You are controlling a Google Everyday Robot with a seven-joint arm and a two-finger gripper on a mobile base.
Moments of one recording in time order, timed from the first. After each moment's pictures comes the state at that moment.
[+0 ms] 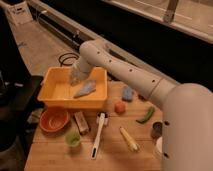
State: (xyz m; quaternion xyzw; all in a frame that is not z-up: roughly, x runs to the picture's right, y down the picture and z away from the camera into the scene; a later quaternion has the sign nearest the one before) arm -0.181 -0.029 0.762 -0.09 -0.38 -0.42 0.82
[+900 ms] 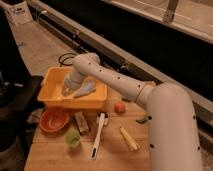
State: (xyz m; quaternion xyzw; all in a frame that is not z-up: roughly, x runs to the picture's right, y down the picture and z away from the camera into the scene) arm -0.220 0.021 0.799 -0.11 -0.42 -0.42 0.80
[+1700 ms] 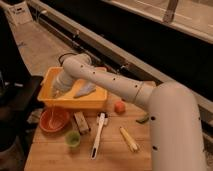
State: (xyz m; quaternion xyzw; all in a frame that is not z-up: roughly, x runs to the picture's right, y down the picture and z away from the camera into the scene) arm -0.263 0.026 0.754 -0.04 -0.44 -0.49 0.75
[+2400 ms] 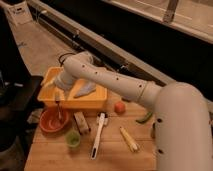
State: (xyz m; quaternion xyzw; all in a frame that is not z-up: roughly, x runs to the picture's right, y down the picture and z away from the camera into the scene) arm -0.245 0.009 0.744 -0.02 -0.41 -0.50 0.77
